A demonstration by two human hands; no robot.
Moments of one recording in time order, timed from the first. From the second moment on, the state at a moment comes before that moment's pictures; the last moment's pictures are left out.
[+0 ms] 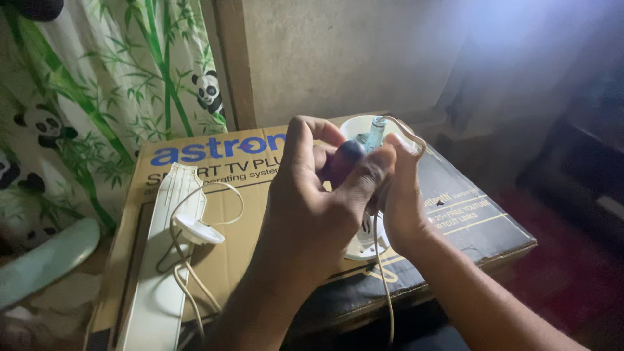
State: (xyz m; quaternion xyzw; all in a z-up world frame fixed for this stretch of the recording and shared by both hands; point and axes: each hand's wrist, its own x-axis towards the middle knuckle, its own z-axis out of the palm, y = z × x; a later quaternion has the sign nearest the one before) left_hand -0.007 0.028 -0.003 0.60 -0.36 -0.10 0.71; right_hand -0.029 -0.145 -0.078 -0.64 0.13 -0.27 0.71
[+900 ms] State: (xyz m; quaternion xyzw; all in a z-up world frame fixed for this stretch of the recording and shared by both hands) left_hand 0.005 0.015 0.009 0.60 -0.34 -0.17 0.70; right_hand -0.032 -0.156 -0.062 -0.66 0.15 -0.24 0.70
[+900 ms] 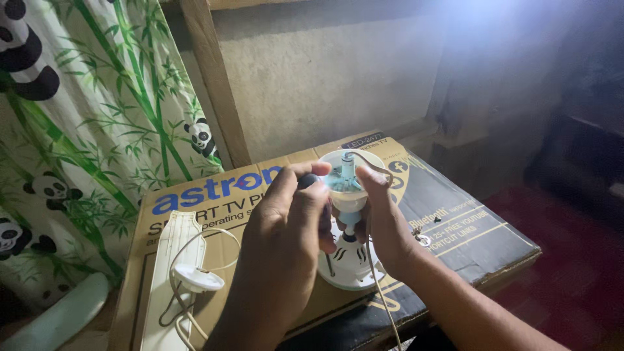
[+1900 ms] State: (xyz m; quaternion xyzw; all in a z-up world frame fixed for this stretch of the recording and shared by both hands) left_hand 0.004 0.018 0.012 0.65 -0.36 -0.12 0.65; right_hand -0.032 -0.143 -0.048 -0.63 0.18 -0.18 0.73
